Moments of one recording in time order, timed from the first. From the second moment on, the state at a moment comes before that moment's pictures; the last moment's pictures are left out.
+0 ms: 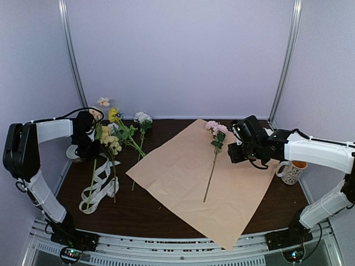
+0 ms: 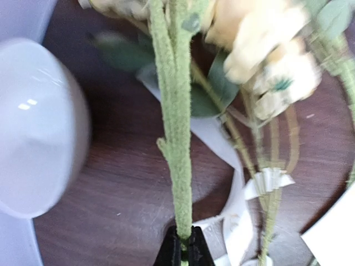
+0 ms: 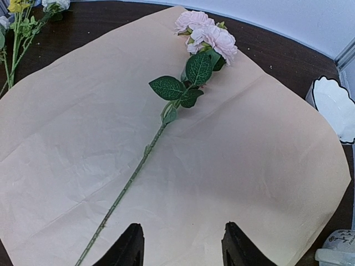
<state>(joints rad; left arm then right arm) -0.07 1.72 1.15 -0.68 -0.05 -0.22 0.72 1.37 1.00 -0.47 0.38 0.32</state>
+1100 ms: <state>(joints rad) -0.76 1.17 1.10 0.16 0.45 -0.35 1.10 1.59 1.50 0.02 -0.10 0.31</state>
